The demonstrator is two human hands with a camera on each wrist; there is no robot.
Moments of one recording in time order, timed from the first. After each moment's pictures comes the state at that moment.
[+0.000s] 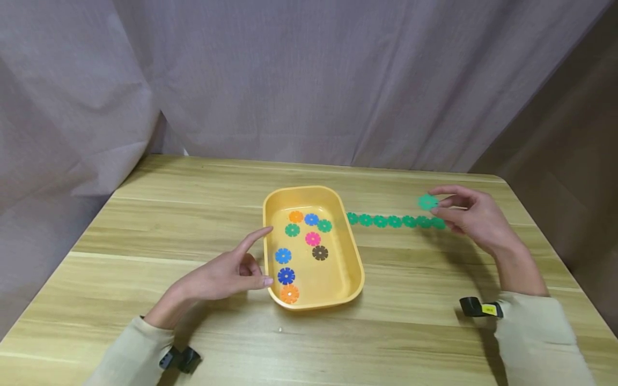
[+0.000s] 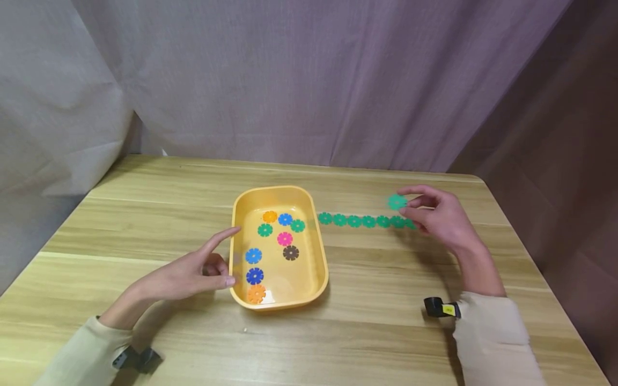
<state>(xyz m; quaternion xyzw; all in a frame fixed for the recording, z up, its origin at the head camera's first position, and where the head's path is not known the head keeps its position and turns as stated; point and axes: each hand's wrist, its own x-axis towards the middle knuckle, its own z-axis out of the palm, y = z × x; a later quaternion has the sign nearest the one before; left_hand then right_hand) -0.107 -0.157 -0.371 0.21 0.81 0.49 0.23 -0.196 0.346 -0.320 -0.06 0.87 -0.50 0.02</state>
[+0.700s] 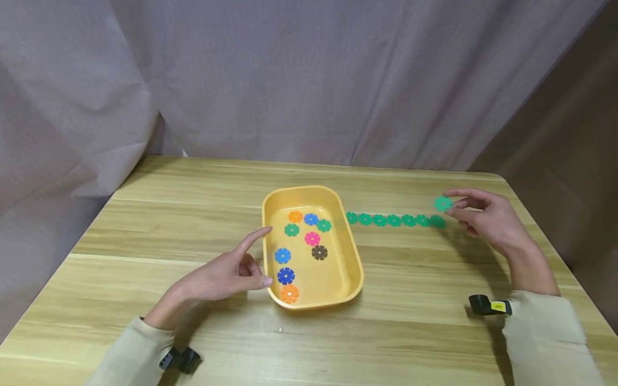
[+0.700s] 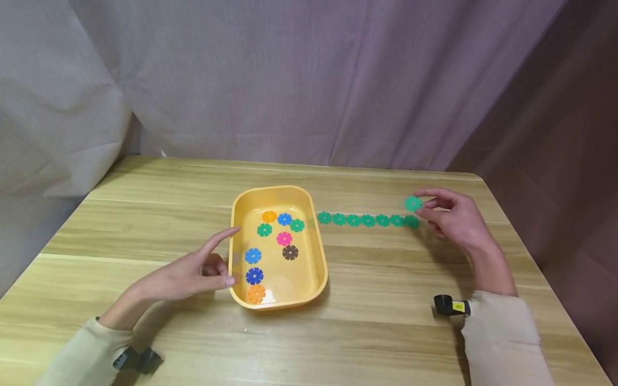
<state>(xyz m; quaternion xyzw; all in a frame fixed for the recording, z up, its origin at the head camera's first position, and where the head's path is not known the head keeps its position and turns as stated) -0.107 -0.156 -0.370 0.21 0.82 0.48 0.24 -0.196 0.377 -0.328 -0.03 0.88 -0.48 0.02</state>
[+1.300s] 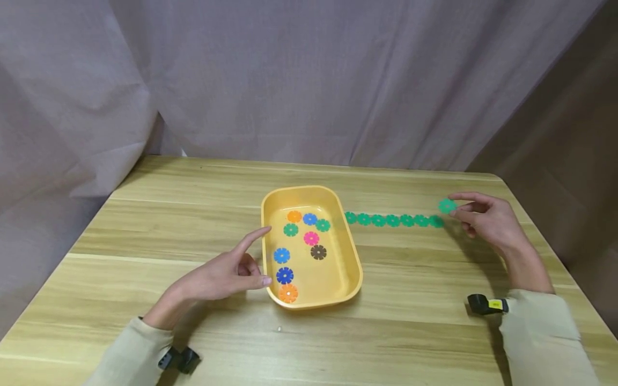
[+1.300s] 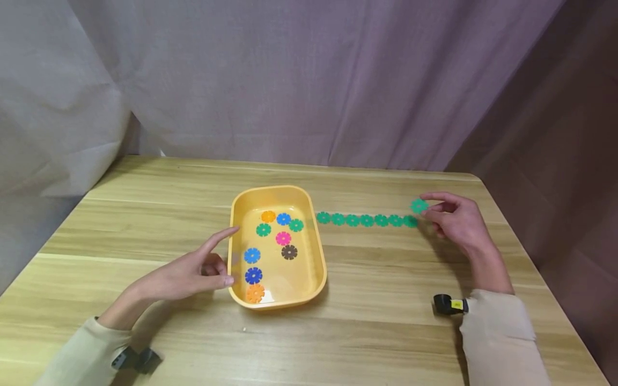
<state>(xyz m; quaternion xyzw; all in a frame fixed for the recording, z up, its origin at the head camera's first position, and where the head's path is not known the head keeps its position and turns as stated) -0.107 -0.156 -0.370 0.21 0.82 0.49 0.23 -0.204 0.390 -0.342 0.01 0.87 -0.49 0.01</state>
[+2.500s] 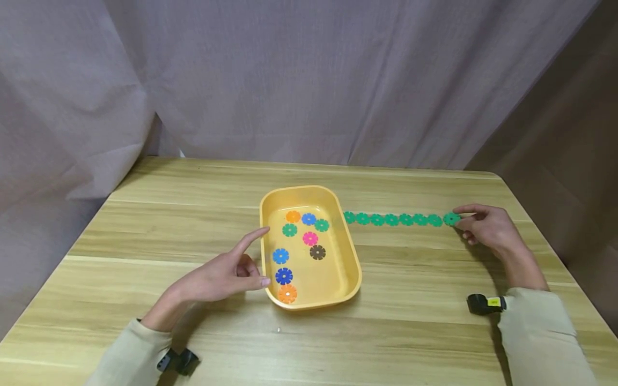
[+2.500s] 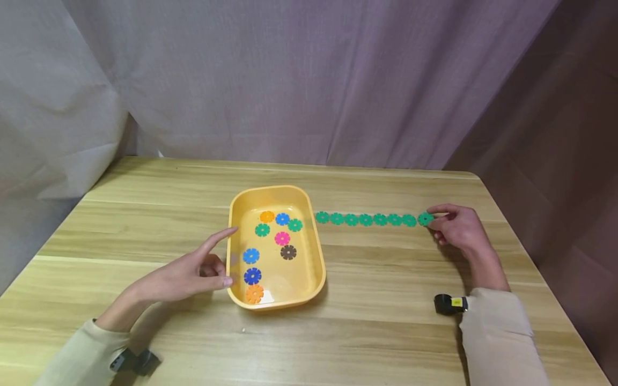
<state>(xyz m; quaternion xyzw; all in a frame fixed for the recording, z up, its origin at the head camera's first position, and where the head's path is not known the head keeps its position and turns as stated) -0.107 -0.157 -0.370 0.22 0.82 0.48 0.23 -0.207 0.407 -0.365 0.05 0.91 -0.41 0.06</state>
